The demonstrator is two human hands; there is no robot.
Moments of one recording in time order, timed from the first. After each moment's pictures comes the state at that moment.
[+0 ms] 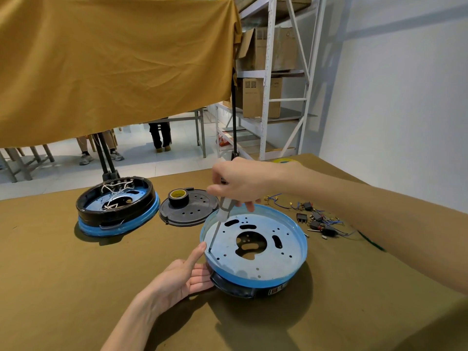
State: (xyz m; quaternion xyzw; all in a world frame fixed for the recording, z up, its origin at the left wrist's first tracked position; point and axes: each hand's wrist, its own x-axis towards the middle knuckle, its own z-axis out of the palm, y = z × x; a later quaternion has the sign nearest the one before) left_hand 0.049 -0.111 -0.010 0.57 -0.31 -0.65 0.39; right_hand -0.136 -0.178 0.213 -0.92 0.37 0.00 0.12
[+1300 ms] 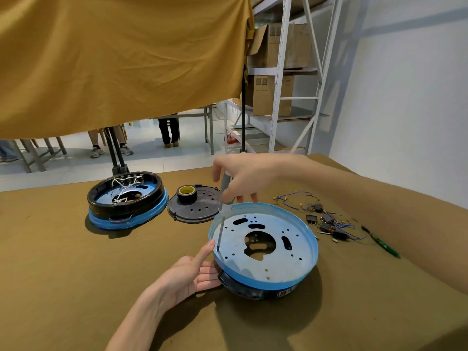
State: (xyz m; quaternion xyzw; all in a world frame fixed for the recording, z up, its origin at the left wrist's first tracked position) left_hand 0.046 -0.105 -0.001 0.57 -0.32 -0.65 0.38; right_hand -0.119 -0.190 0.215 -0.91 0.38 0.00 0.19
